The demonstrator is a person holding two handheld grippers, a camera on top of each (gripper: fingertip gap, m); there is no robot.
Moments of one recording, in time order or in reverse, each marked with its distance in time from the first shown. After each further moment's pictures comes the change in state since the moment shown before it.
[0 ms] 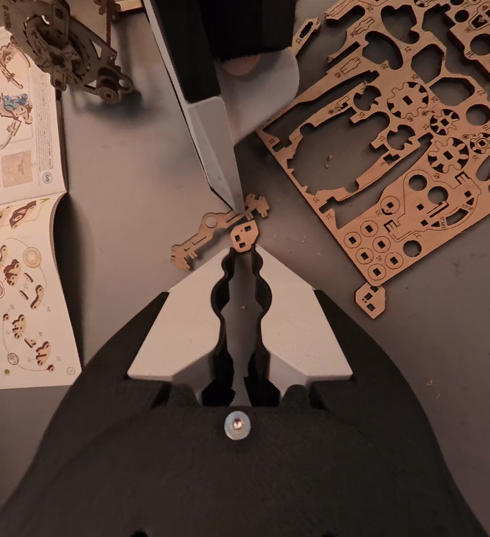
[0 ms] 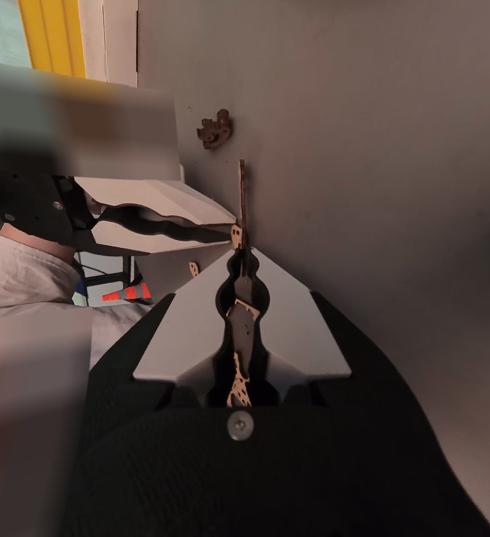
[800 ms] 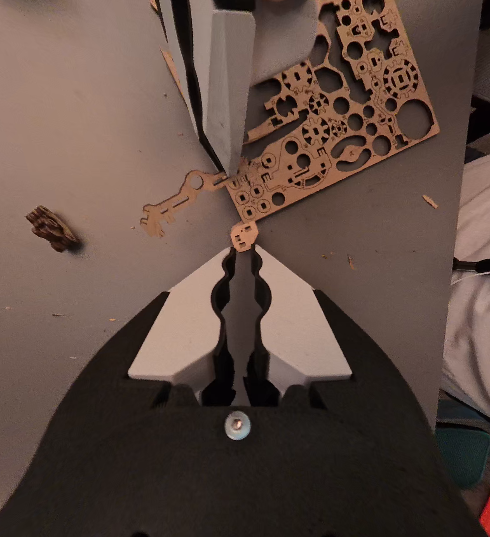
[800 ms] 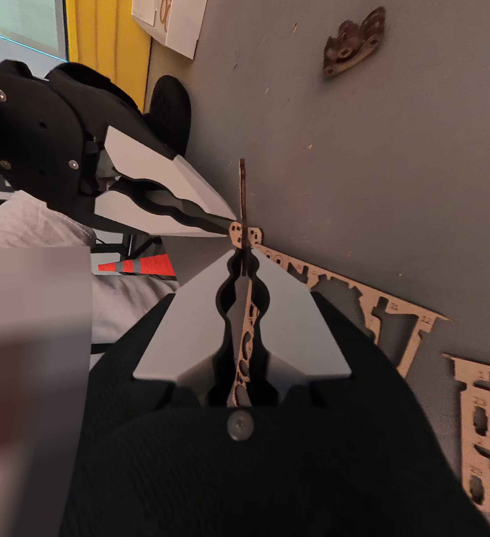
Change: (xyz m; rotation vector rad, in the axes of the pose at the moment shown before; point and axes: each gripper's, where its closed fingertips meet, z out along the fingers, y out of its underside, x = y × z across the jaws) left arm 0.075 0.018 -0.049 -0.091 0.133 -0.264; right arm -0.061 0.045 0.015 -0.040 -0.055 -0.130
